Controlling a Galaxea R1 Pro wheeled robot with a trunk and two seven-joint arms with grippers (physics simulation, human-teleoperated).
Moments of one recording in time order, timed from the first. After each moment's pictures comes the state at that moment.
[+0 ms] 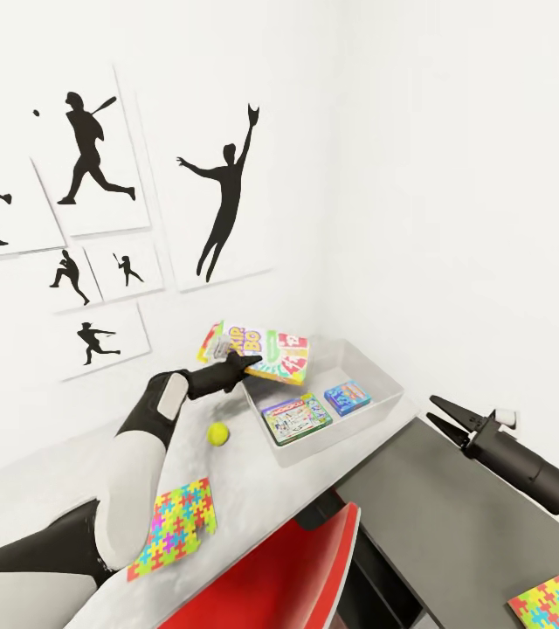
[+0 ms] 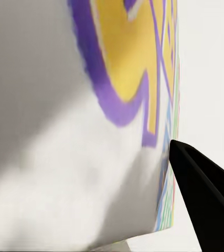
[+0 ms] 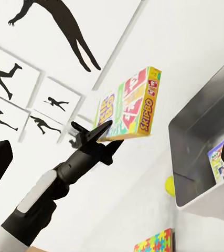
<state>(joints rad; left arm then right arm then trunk) -1.04 -0.17 0.47 -0.58 0.26 0.76 -0.51 -0.29 -0.19 -0.47 -1.58 -0.93 1.03 0.67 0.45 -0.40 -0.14</state>
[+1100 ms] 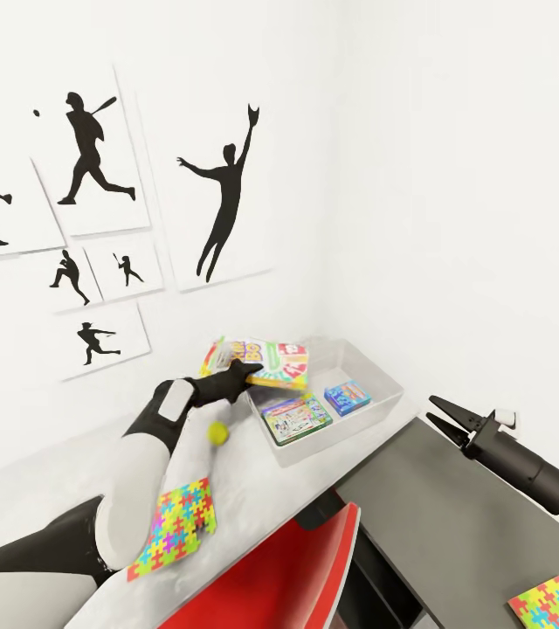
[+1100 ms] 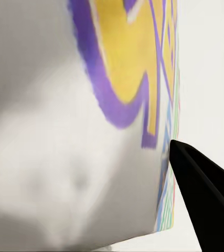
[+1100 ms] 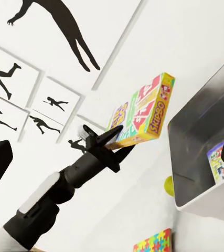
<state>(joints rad) -1.04 -0.17 0.45 -0.50 0.47 0.76 -0.33 -0.29 -0.19 -0.47 -1.58 -0.93 1.03 0.67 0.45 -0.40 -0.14</state>
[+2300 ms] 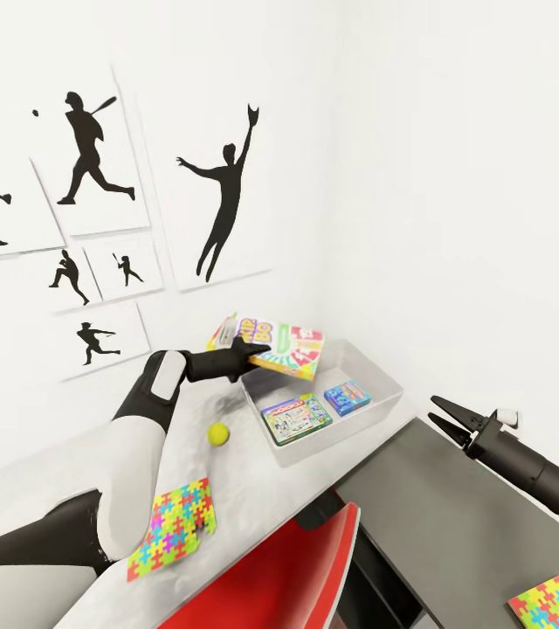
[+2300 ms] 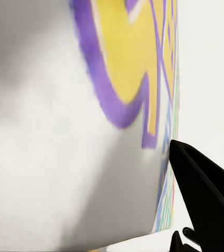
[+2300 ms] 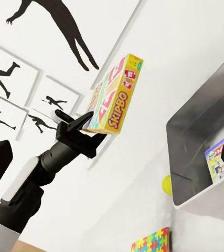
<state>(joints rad) -1.08 -0.17 0.38 -0.67 0.47 1.03 -0.39 -0.29 -0.20 -0.47 -1.58 -0.93 1.03 0.67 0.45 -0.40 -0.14</state>
